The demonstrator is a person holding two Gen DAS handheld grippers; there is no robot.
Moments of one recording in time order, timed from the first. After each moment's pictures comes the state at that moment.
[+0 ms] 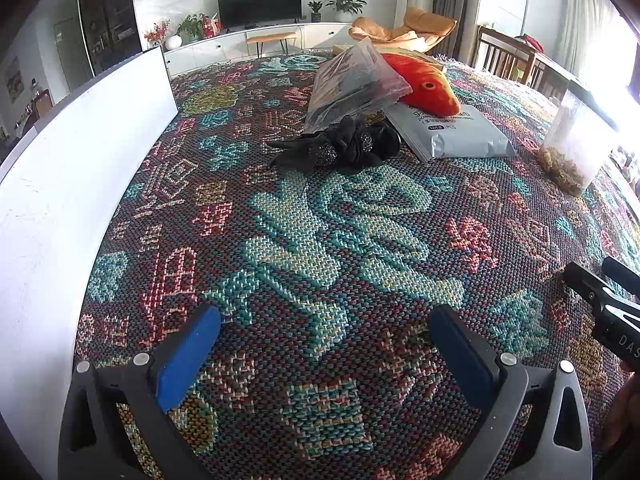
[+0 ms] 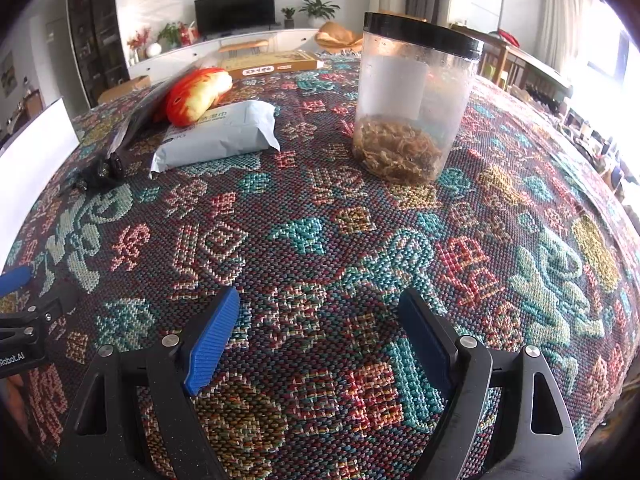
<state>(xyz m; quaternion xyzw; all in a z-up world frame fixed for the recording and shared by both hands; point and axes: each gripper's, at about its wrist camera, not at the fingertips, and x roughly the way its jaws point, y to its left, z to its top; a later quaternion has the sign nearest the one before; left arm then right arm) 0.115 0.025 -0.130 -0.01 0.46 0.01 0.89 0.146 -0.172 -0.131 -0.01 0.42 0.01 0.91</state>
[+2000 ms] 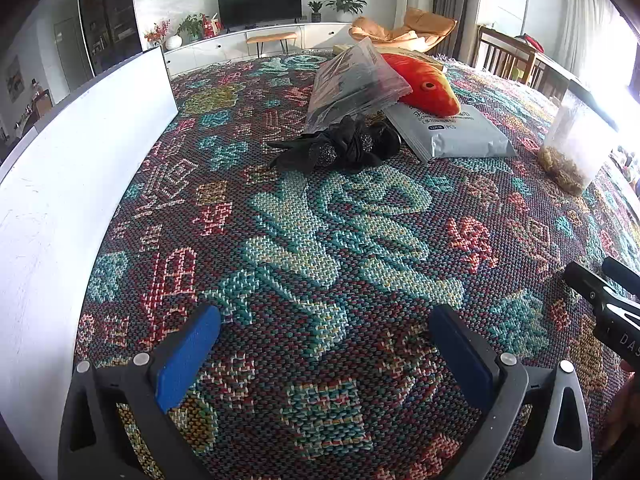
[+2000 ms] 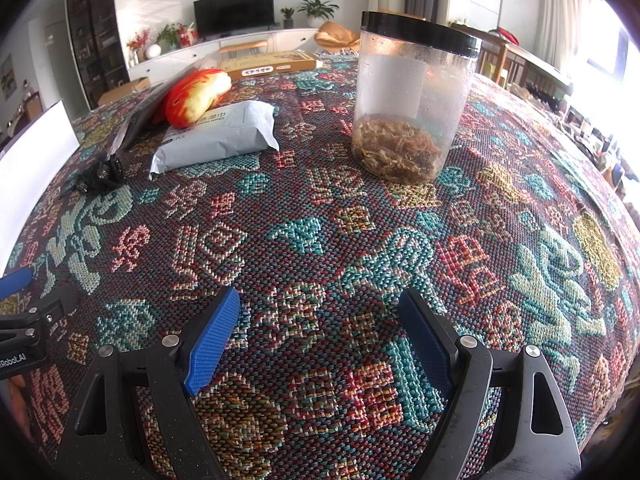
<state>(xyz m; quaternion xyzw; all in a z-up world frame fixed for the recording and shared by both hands) 0.115 0.024 -0.130 -0.01 0.46 0.01 0.89 0.146 -0.175 -0.130 -0.01 0.42 0.01 0.91</state>
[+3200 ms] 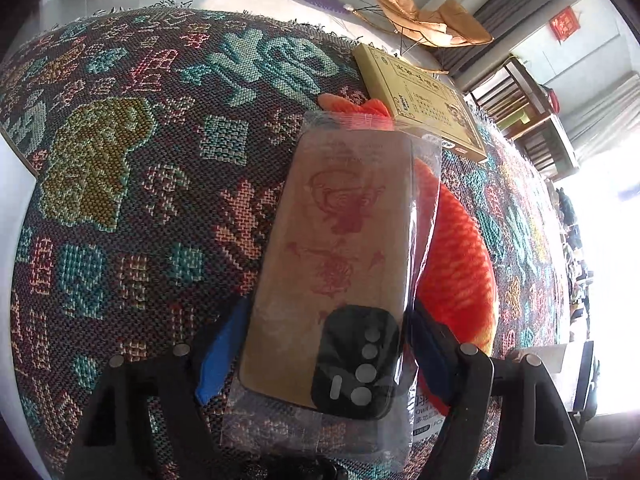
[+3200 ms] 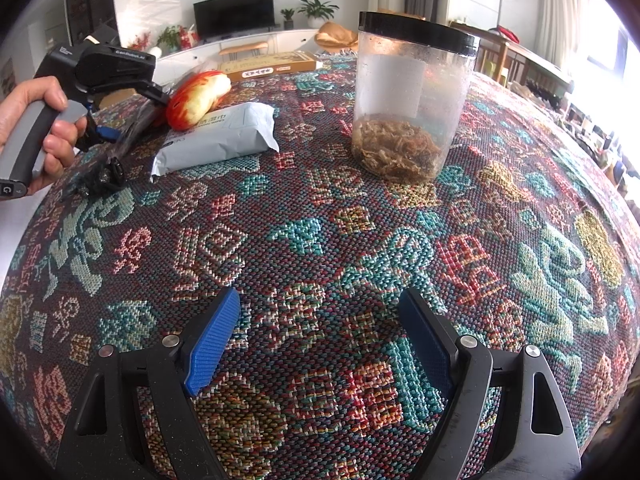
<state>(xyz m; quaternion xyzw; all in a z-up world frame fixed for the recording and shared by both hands) 0.357 0.068 -0.113 -0.22 0.56 -0.06 0.80 0.144 -0.177 -0.131 -0.01 0.42 0.01 0.91</state>
